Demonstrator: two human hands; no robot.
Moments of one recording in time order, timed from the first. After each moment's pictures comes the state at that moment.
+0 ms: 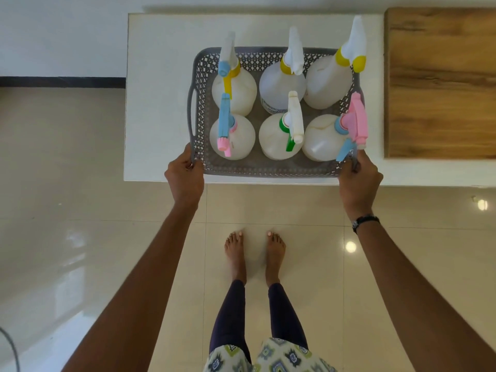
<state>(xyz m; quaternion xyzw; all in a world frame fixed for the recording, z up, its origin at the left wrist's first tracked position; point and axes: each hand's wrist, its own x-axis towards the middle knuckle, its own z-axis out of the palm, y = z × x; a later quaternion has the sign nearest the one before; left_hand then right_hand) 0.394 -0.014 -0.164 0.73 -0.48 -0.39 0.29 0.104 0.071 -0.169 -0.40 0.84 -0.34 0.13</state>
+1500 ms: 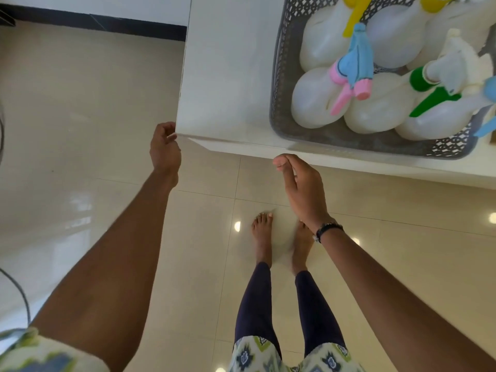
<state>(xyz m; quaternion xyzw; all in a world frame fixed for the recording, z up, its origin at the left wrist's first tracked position) 0.572 -0.020 -0.242 0.78 -0.33 -0.44 0.30 0.323 0.084 -0.218 -0.56 0.69 -0.30 0.35</state>
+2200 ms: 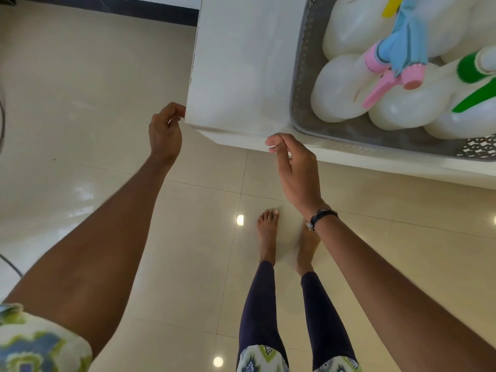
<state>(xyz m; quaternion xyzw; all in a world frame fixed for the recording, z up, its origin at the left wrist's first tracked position) 0.605 -0.040 -0.260 0.71 -0.54 -0.37 0.26 0.362 0.052 -0.225 -0.54 0.67 -0.33 0.38</state>
